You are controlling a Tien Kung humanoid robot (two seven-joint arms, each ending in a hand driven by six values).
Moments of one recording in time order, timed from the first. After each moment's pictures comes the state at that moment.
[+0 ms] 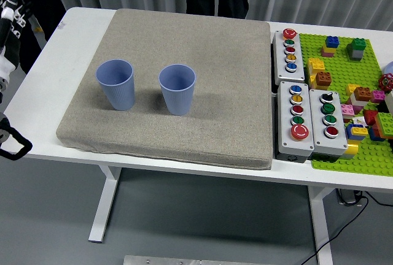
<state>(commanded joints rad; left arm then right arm) -0.25 0.44 -1.42 -1.27 0.74 0.06 -0.24 0.22 -0.07 1.15 0.18 -1.36 -0.08 -0.28</state>
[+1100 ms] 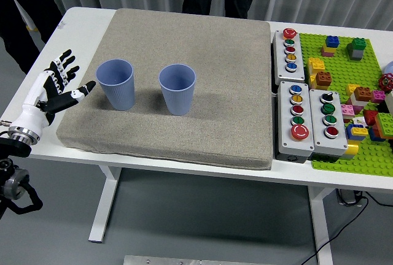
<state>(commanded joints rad) -0.09 0.39 -1.29 -1.37 0.99 0.05 -0.19 0.22 -0.08 1.19 0.18 -1.41 -0.08 -0.28</state>
